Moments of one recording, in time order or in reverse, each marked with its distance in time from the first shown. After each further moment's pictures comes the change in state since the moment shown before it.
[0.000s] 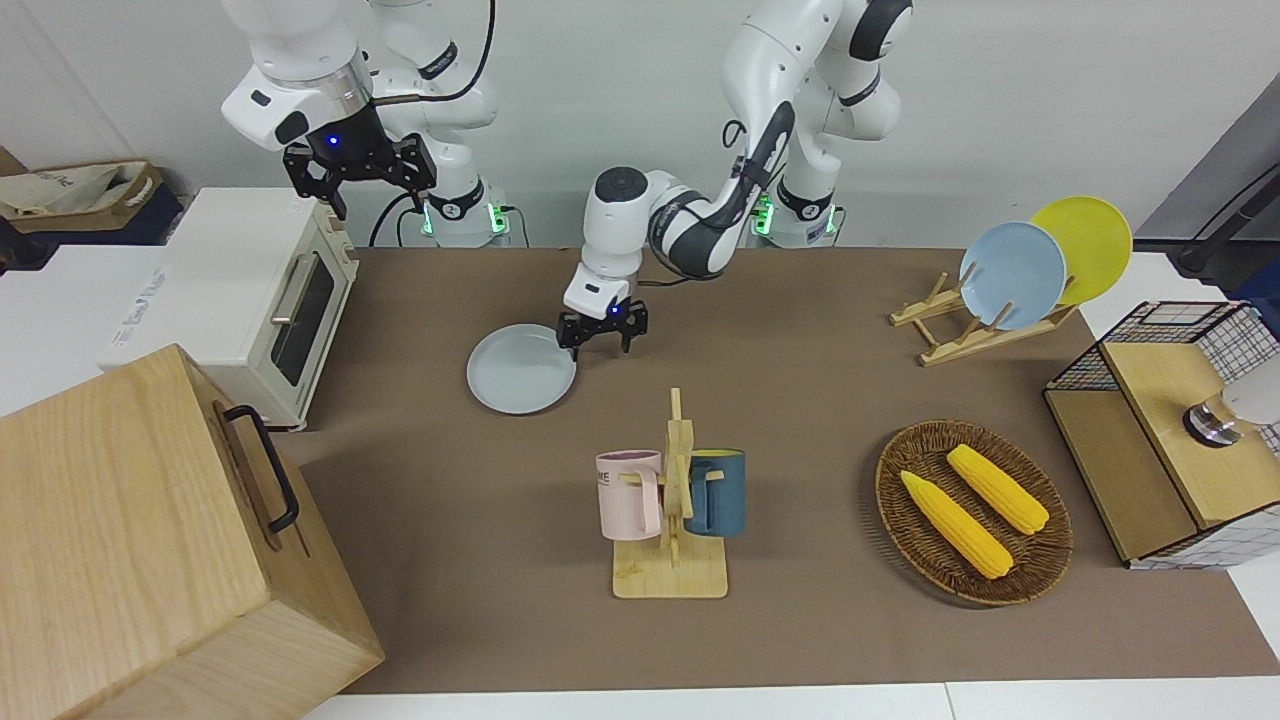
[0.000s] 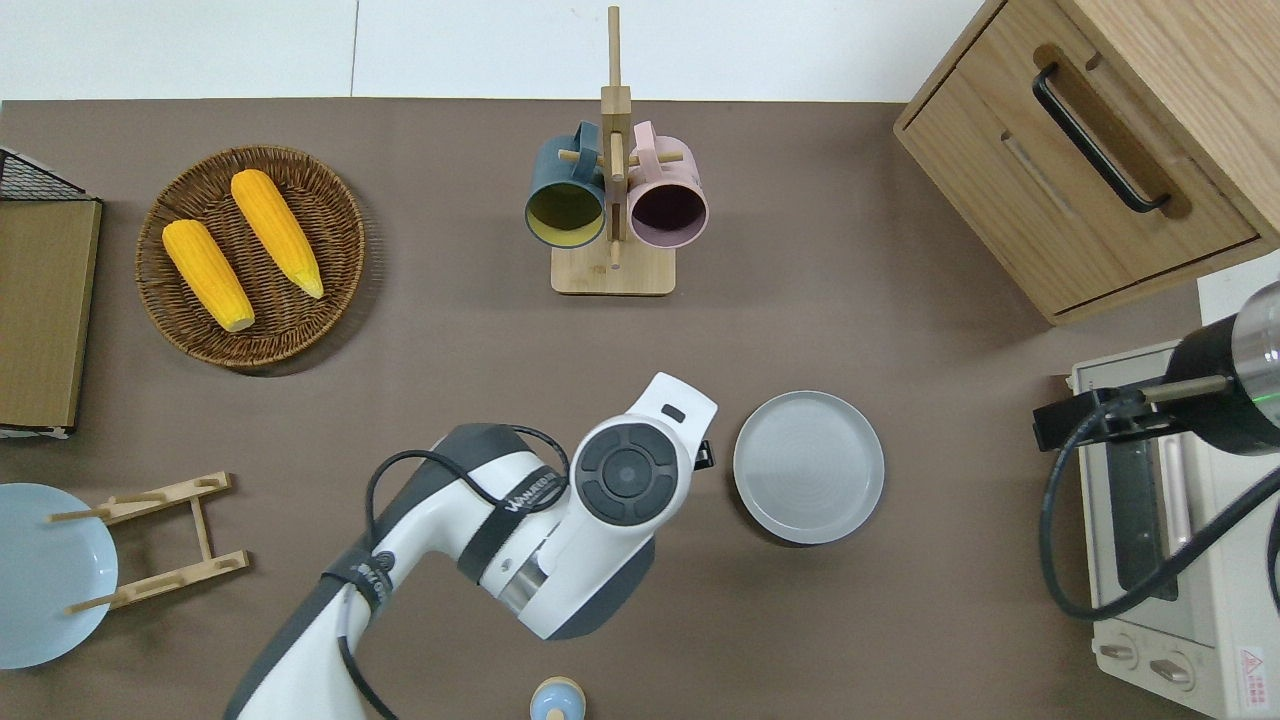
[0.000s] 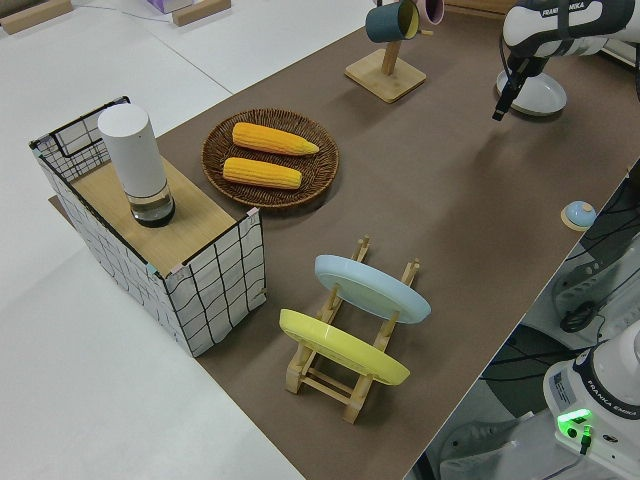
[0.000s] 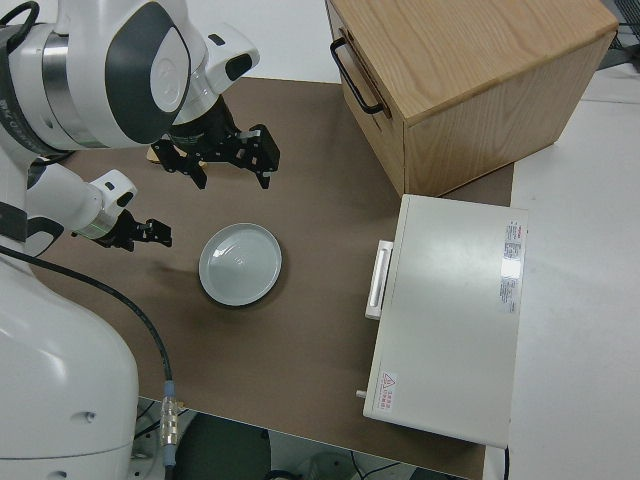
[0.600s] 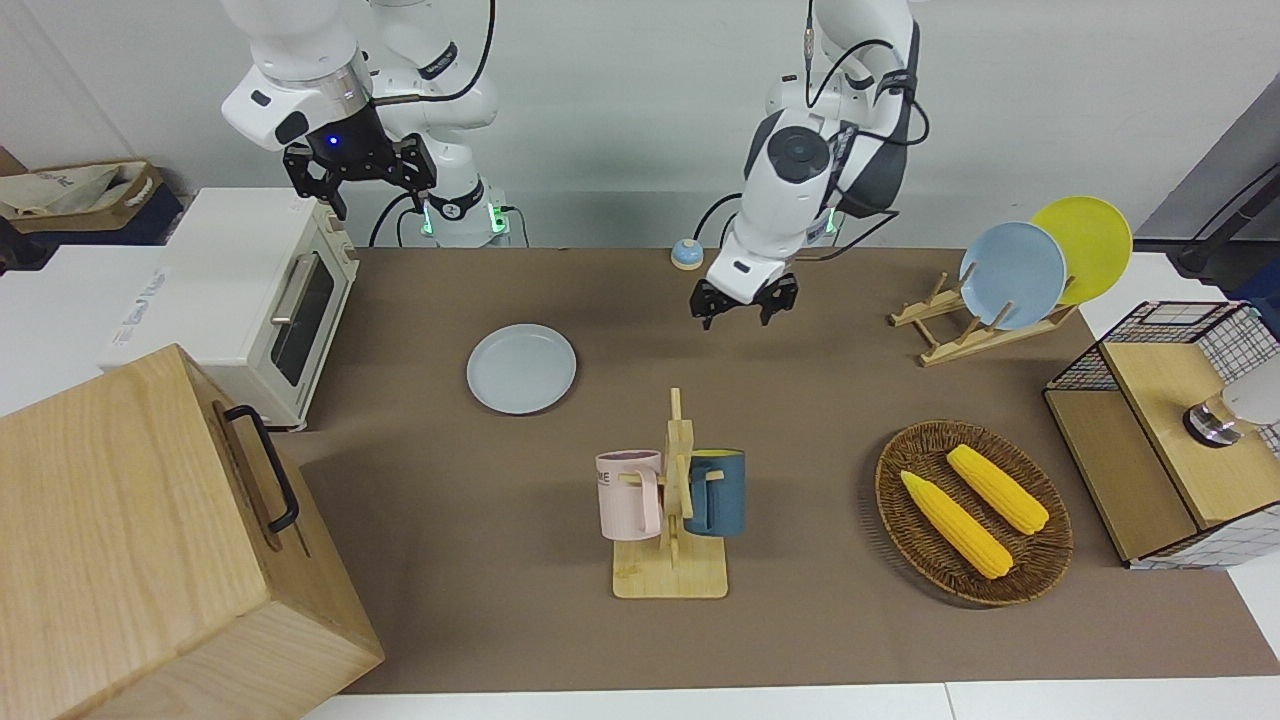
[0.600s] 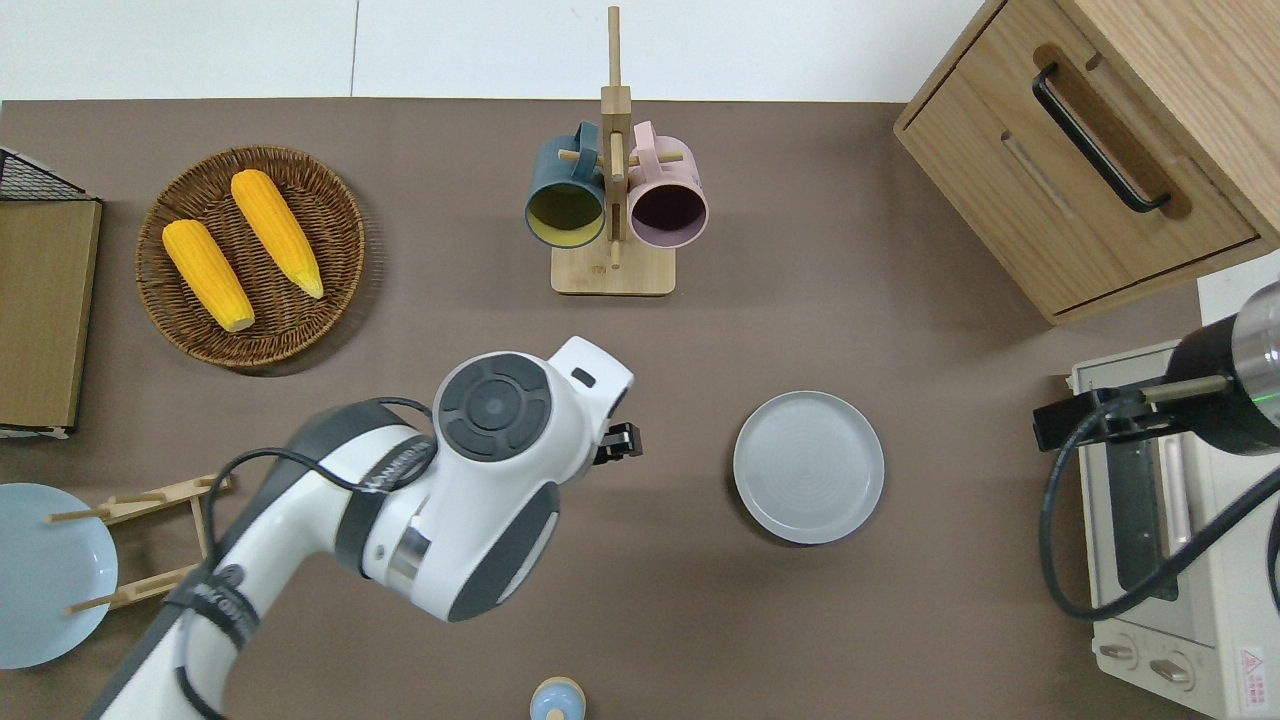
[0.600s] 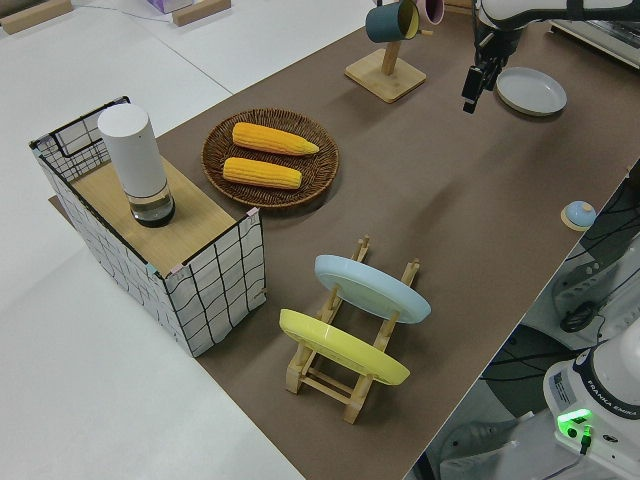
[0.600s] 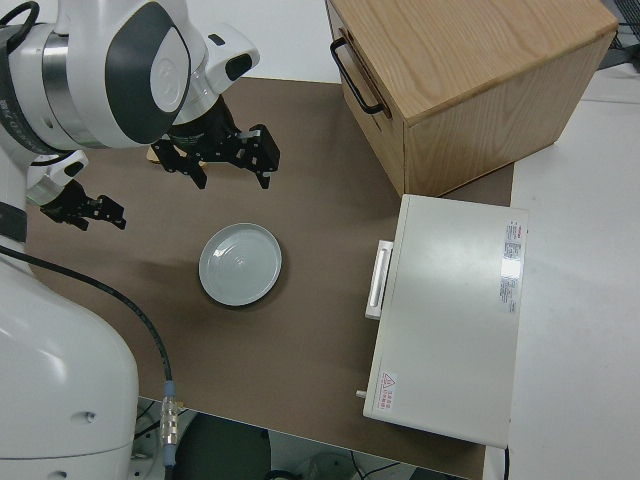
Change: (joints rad) left arm 0.262 -0.225 0.017 0.000 -0.128 -0.344 0.444; right arm 0.000 0.000 0.000 0.000 0.000 0.000 0.000
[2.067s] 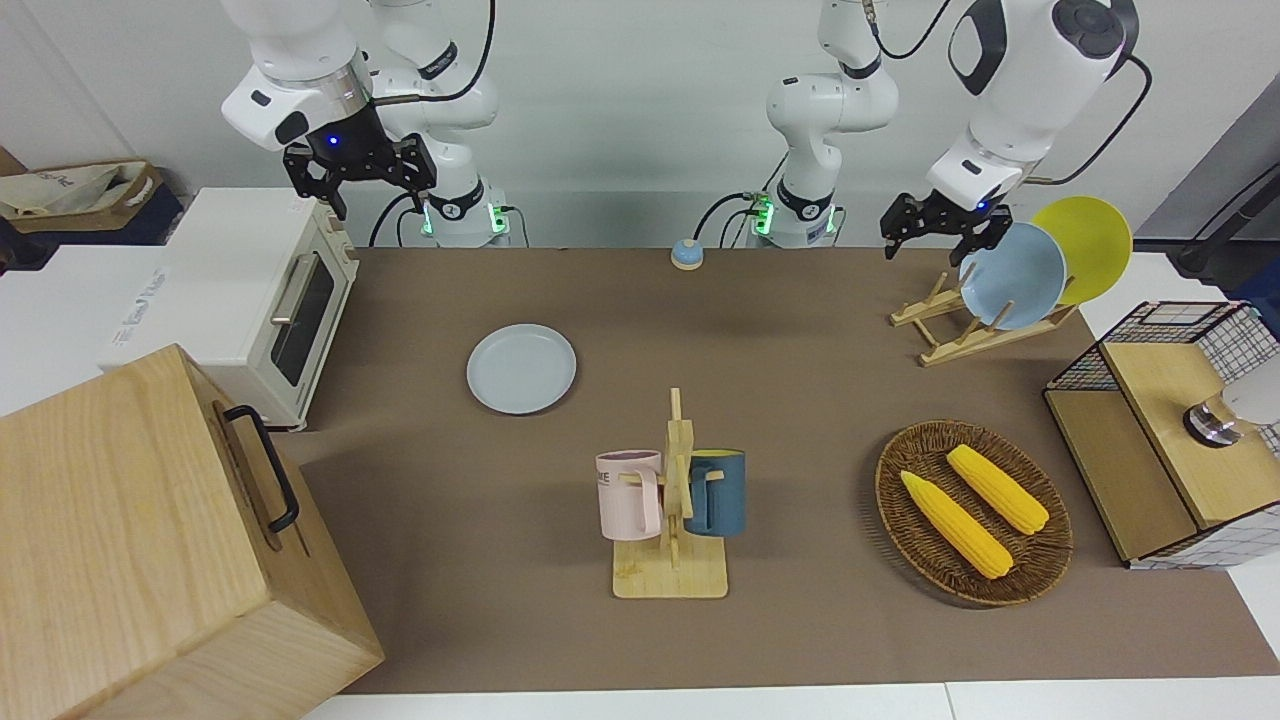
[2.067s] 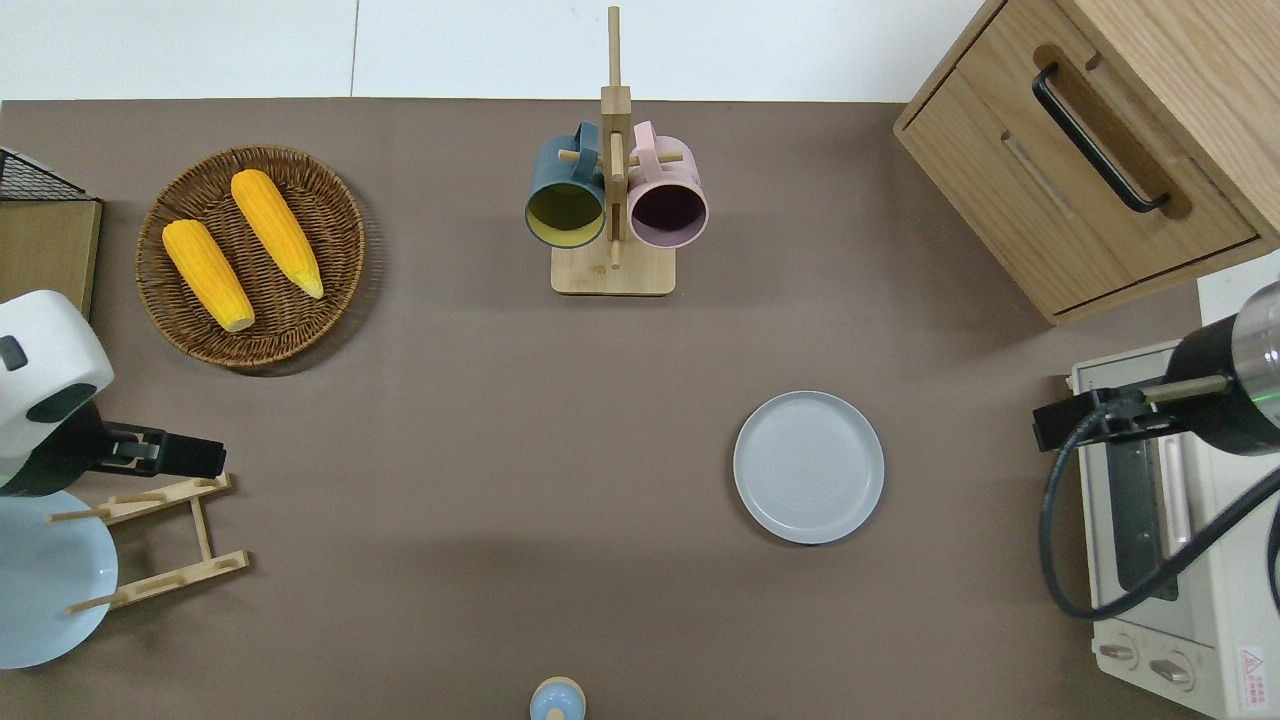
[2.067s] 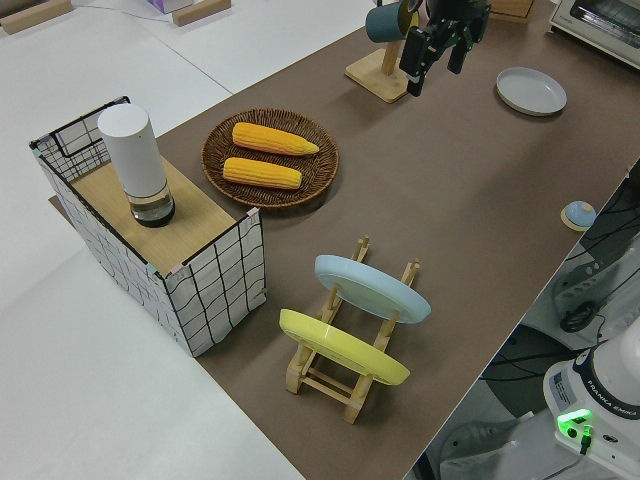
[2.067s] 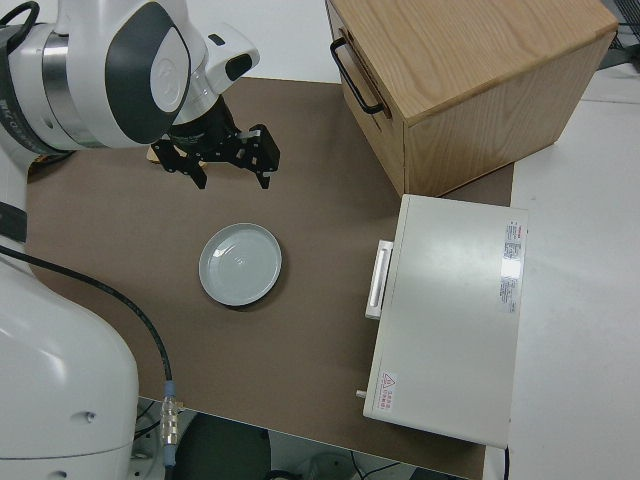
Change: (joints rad) left arm 0.076 -0.197 0.353 0.150 0.041 -0.302 0.623; right arm 0.000 0.000 0.000 0.000 0.000 0.000 0.000
